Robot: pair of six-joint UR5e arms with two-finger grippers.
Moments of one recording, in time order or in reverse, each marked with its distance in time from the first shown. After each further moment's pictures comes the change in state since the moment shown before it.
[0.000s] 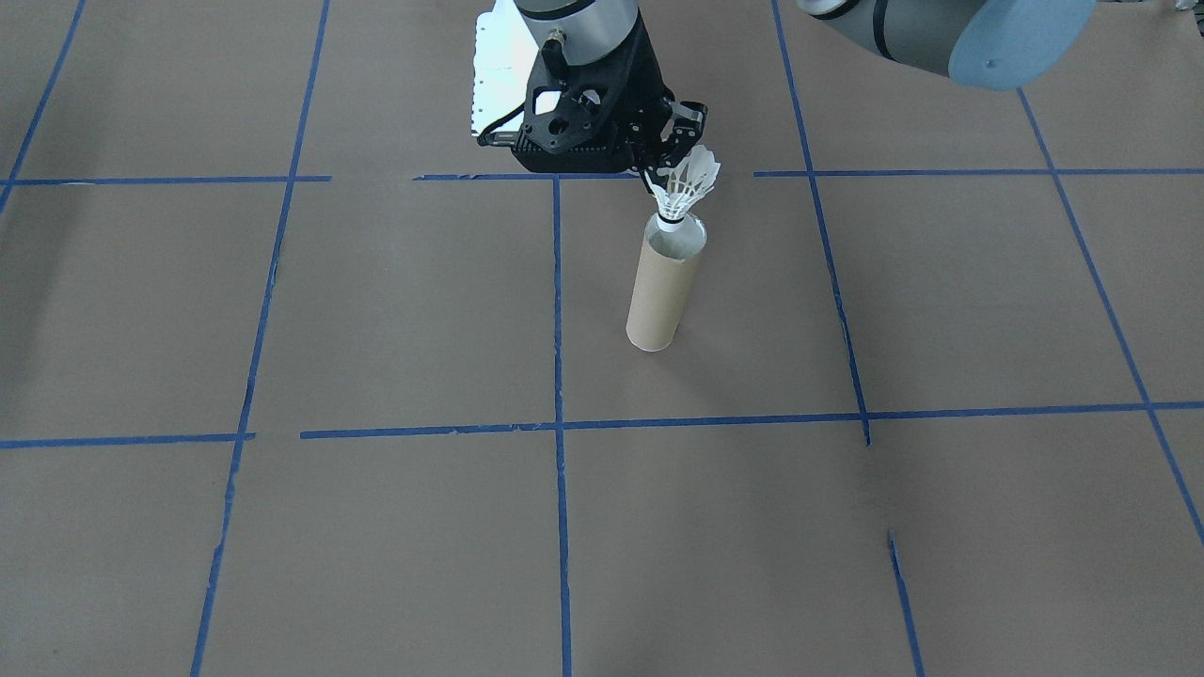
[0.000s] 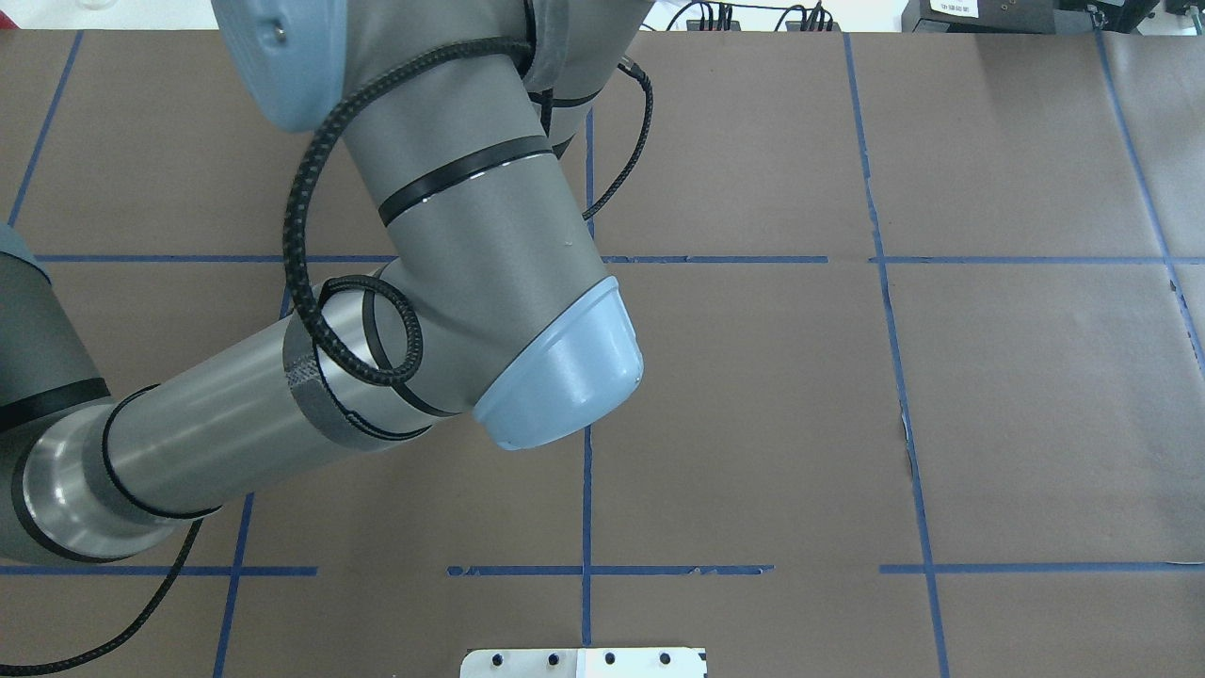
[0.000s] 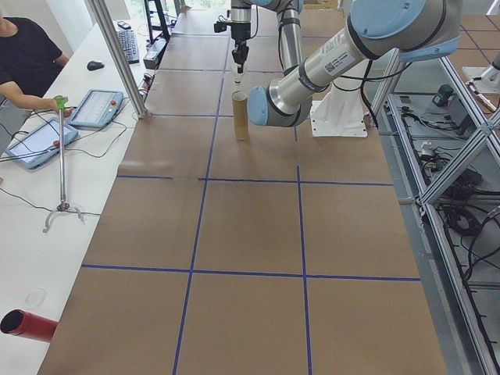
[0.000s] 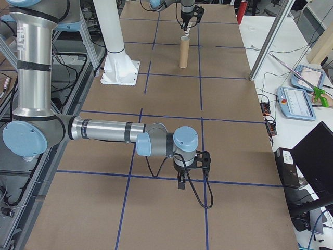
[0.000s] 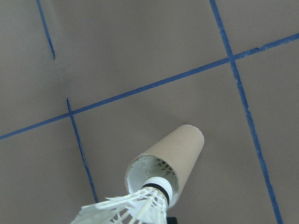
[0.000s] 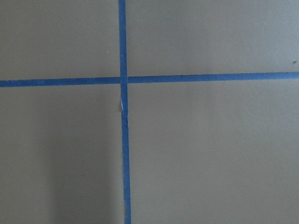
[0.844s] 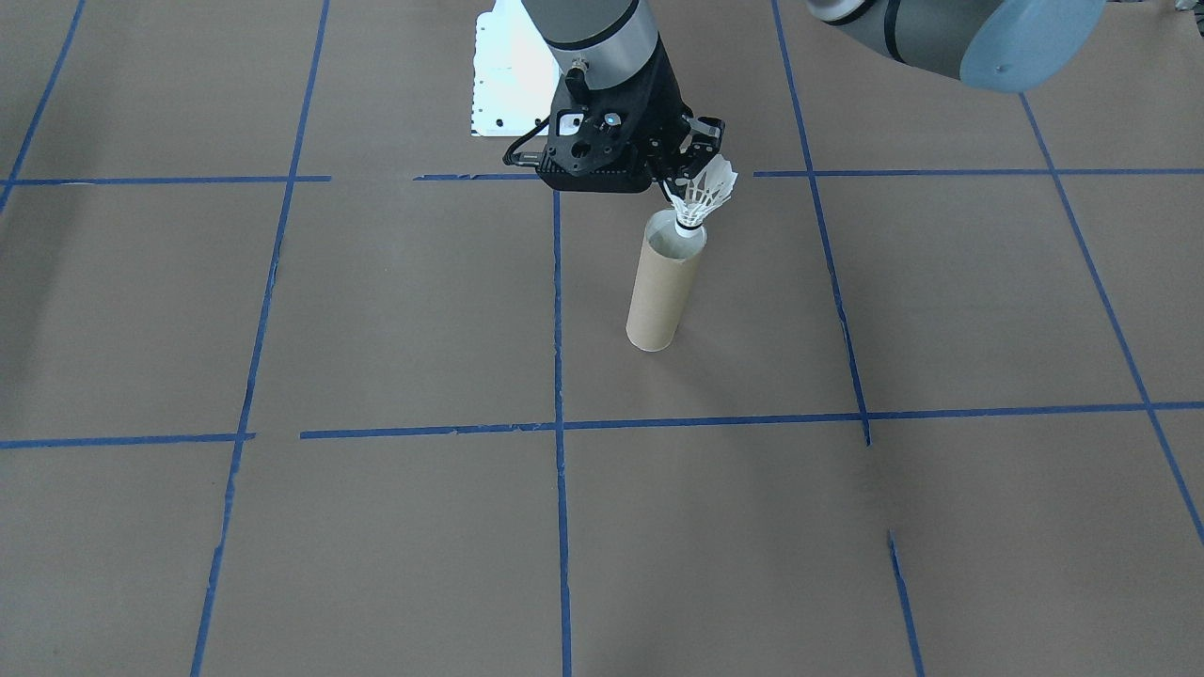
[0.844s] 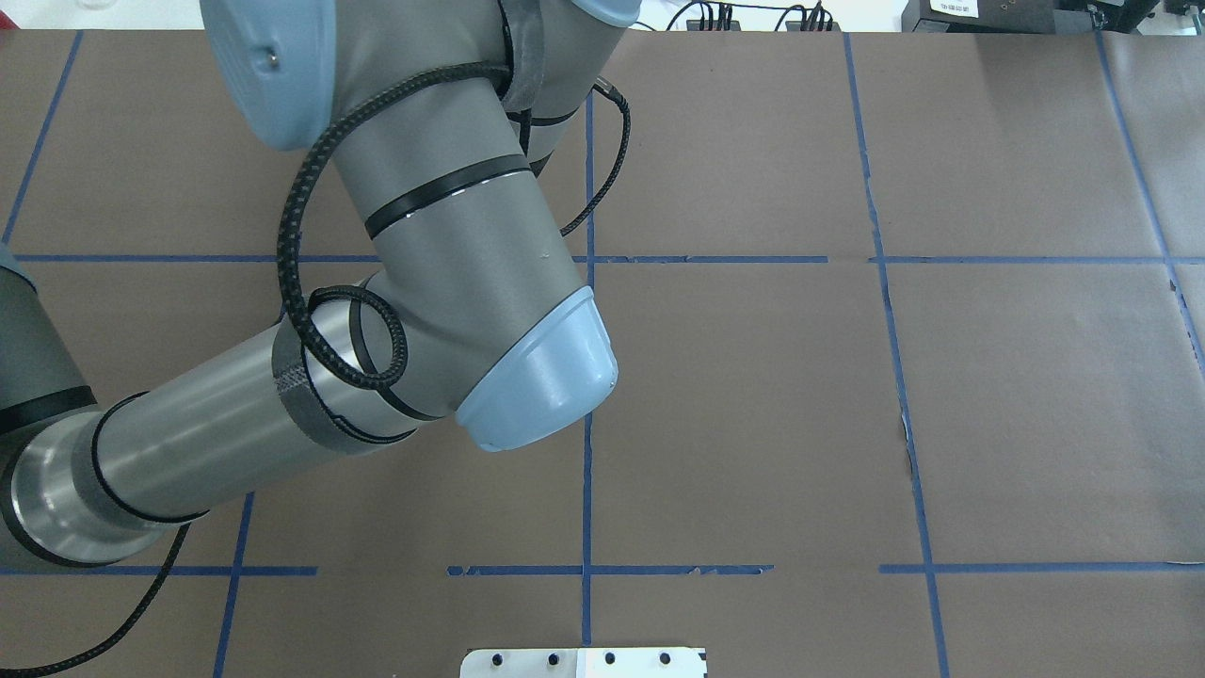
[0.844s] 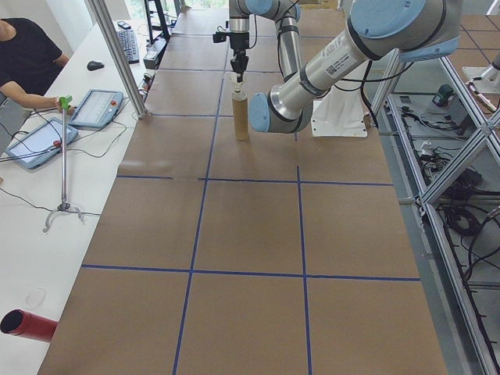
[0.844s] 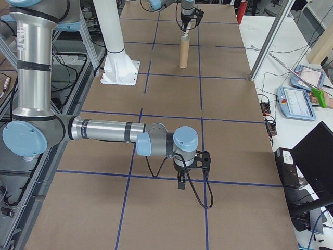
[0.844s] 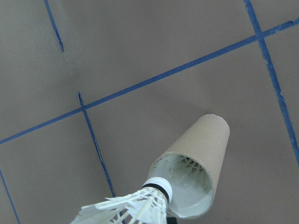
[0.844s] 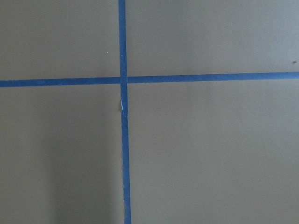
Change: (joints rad) left arm 0.002 0.028 -0.008 0.000 -0.019 0.021; right arm 0.000 0.000 0.000 0.000 0.000 0.000
